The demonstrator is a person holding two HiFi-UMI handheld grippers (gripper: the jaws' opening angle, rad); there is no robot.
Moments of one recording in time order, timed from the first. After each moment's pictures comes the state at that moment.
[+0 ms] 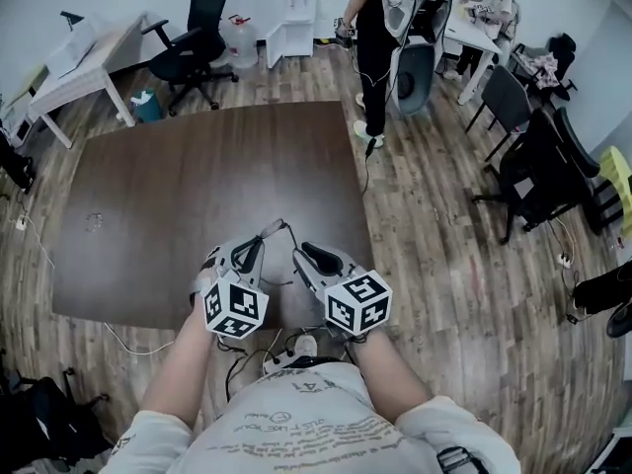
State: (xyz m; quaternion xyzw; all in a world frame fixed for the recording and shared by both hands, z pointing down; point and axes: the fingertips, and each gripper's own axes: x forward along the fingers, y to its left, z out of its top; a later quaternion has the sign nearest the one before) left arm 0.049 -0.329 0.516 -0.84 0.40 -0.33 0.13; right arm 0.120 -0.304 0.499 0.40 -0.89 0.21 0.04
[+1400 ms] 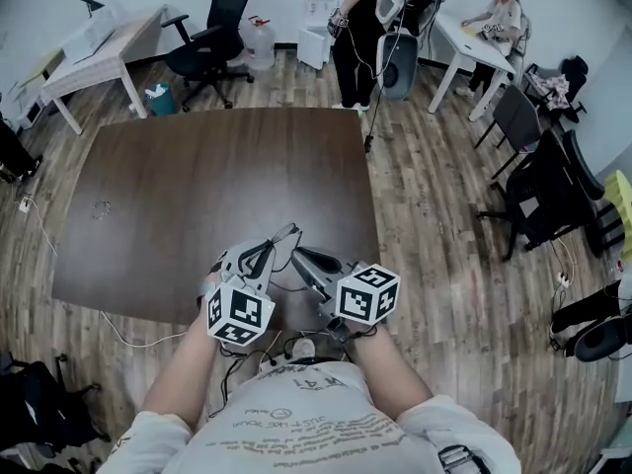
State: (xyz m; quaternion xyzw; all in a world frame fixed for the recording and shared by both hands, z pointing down) left arm 0.037 -0.313 0.496 -0.86 0.41 -0.28 0.10; right arm 0.079 -0.302 0.490 0.30 -0.90 0.31 -0.01
